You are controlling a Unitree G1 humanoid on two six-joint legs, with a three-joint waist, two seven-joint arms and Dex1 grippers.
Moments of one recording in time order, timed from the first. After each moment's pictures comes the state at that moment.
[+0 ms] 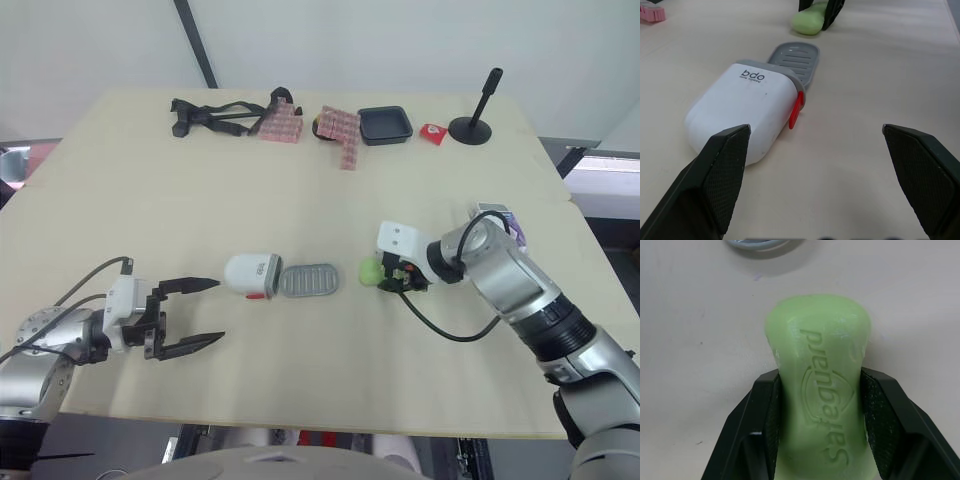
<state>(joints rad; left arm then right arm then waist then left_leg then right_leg) 0.08 0.64 0.14 -0.03 -0.44 -0.10 -1.32 -0.56 -0.78 0.44 -0.17 0.08 0.71 1.10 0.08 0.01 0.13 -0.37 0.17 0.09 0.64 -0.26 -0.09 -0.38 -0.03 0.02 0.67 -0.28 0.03</state>
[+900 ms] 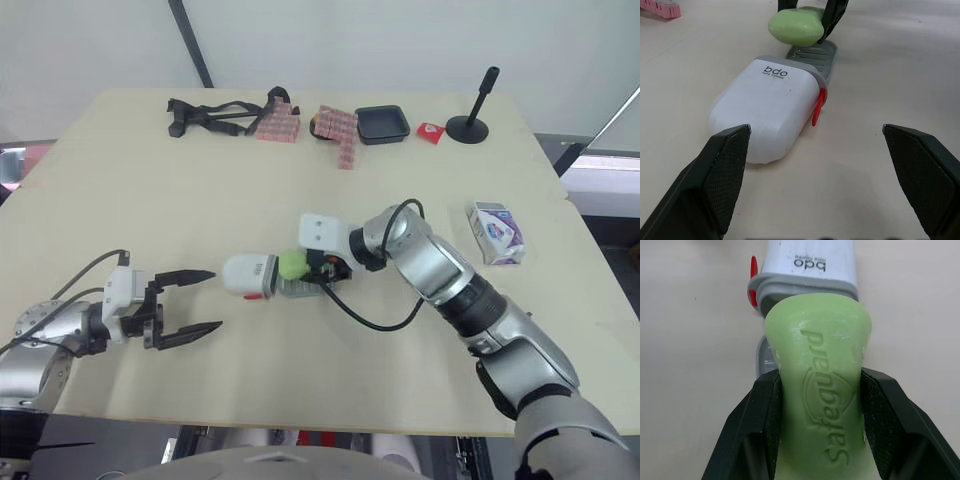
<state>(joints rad) 0.04 0.65 0.14 0.02 -0.44 -0.10 -1.30 -0.75 -0.45 0.59 -0.12 0.05 0.64 1.07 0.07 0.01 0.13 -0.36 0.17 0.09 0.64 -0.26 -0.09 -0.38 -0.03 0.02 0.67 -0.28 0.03</state>
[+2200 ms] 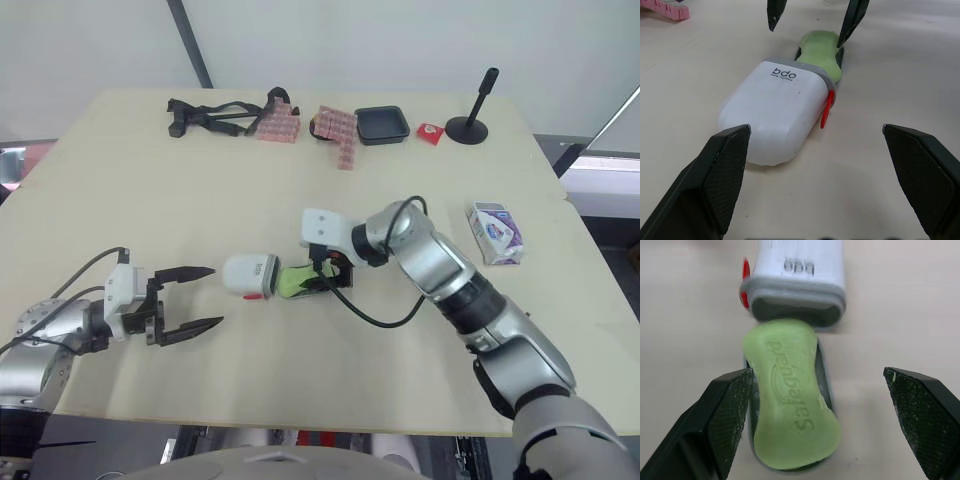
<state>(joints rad) 0.01 0.66 0.13 0.03 -0.42 -0.12 -1.26 -0.67 -0.47 0.48 -0.15 0.10 0.60 1.11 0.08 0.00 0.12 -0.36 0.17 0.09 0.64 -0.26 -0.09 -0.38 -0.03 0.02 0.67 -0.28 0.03</state>
